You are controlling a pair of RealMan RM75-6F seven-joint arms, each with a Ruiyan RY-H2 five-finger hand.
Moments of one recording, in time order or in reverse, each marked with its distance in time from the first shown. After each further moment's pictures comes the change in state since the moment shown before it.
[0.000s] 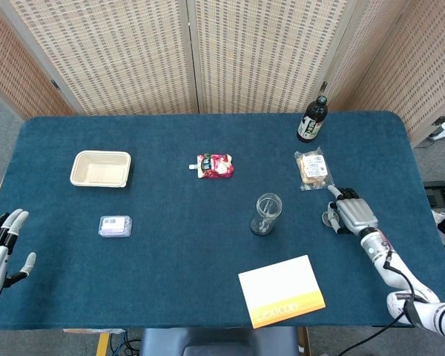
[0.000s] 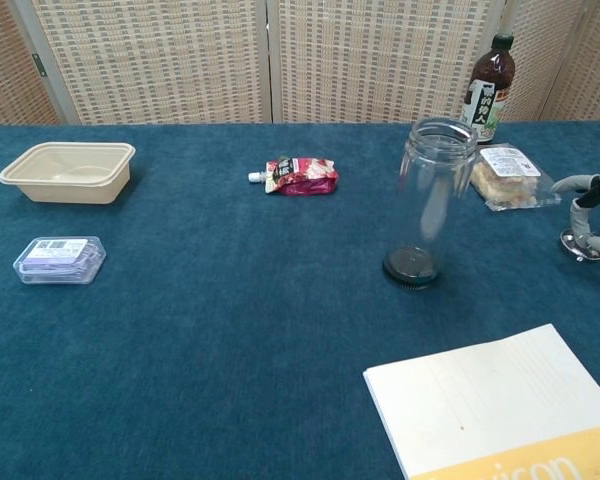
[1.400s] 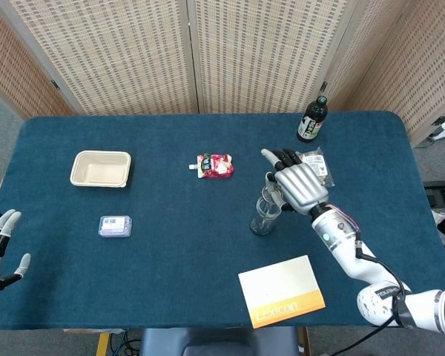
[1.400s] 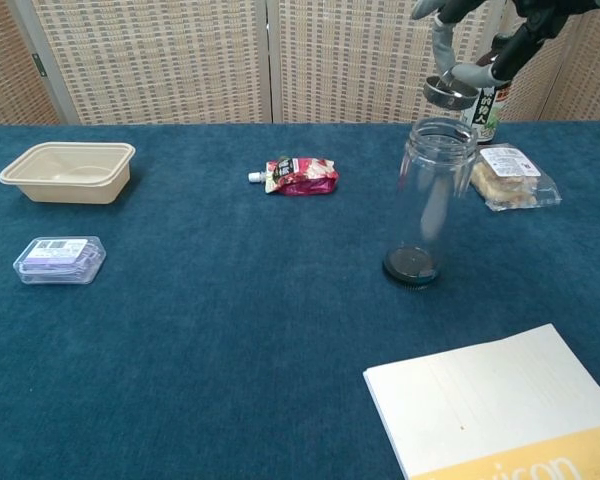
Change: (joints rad) left arm 0.019 0.026 0.002 -0.009 0.013 0.038 -0.056; right arm 0.299 0.301 0.158 -0.729 0.396 0.172 -0.519
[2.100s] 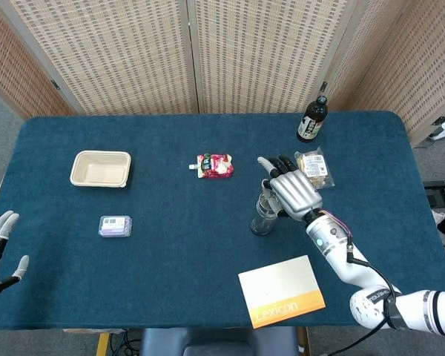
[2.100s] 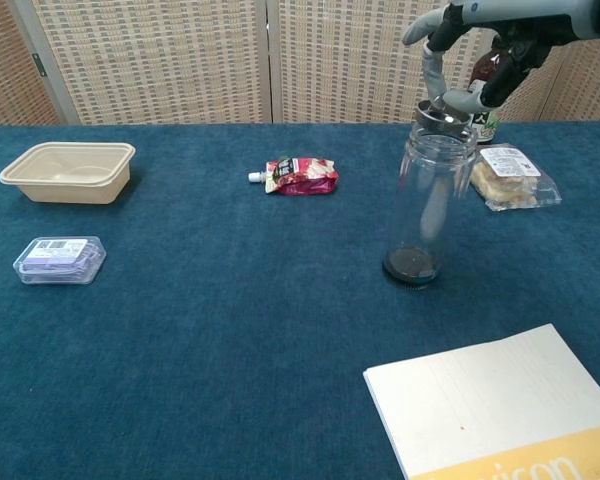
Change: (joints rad) left arm 0.012 0.009 0.005 -0.010 0.019 0.023 -0.009; right arm 0.044 -0.038 -0.064 -0.007 0.043 0.043 -0.039
